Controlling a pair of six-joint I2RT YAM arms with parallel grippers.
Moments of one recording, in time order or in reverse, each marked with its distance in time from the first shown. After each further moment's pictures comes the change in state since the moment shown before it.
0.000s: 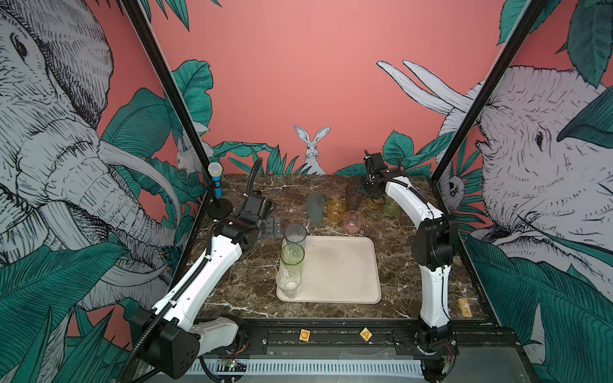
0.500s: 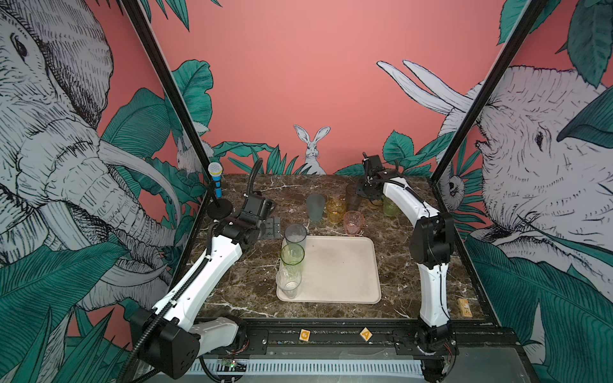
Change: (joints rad) left arm 0.000 0.000 -0.006 0.000 0.000 0.000; right arm -0.003 0.036 0.000 0.018 0.005 -0.001
